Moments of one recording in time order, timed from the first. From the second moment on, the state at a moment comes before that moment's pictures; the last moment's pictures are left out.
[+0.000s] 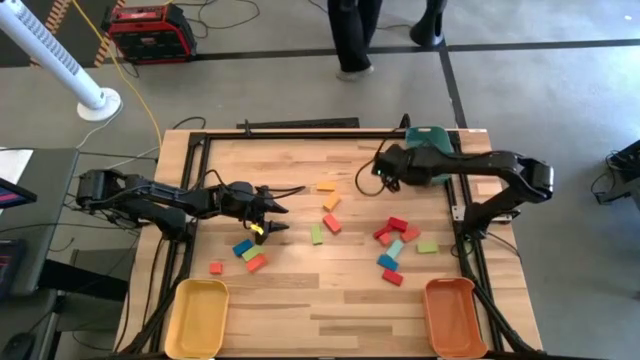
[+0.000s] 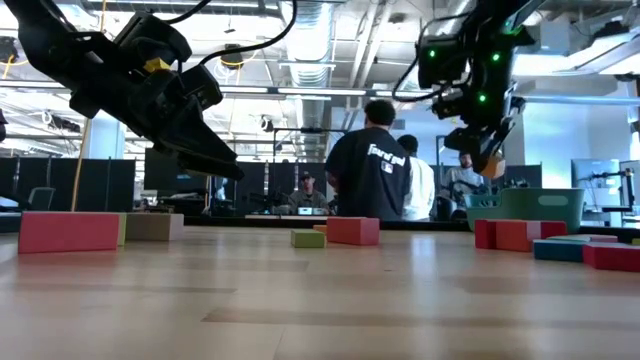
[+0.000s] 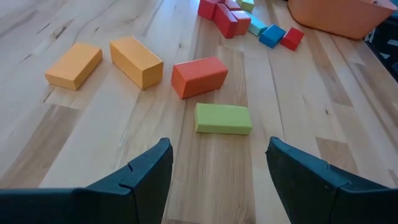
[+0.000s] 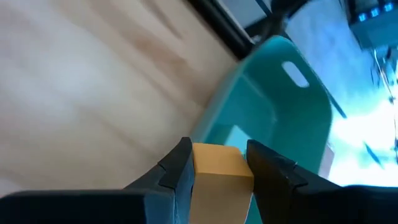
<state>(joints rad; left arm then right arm) 0.16 1.24 0.36 0.43 0.15 -0.15 -0.35 1.45 1.00 -1.02 0.73 0.45</state>
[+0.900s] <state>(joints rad) 0.16 1.24 0.36 0.38 0.15 -0.14 -0.72 1.45 1.00 -0.93 0.62 0.36</state>
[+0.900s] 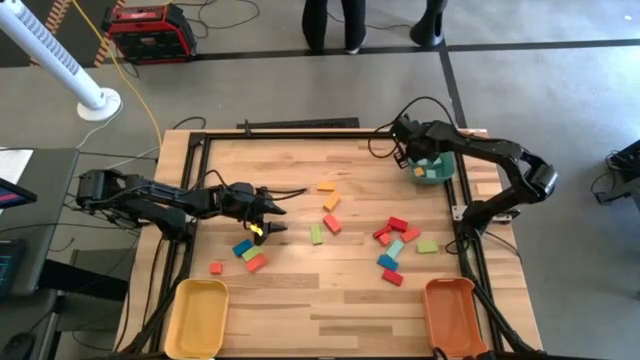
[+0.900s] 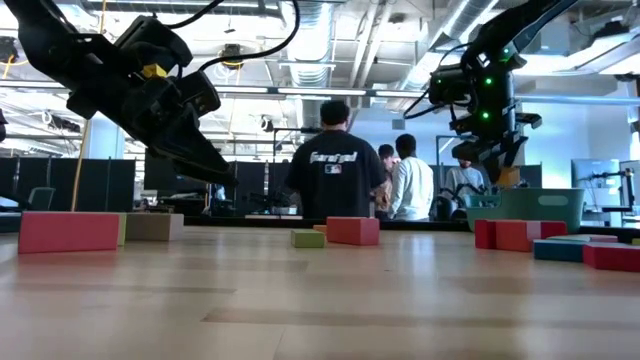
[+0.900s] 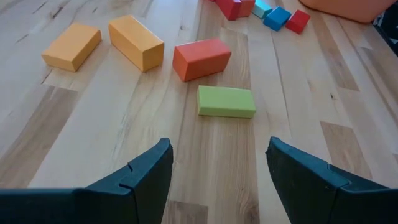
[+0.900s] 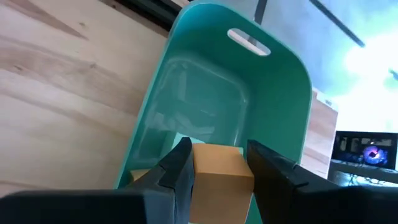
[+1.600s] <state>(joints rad) 0.16 1.24 0.36 0.37 0.14 -0.14 -0.80 1.45 0.90 -0.83 0.52 0.33</state>
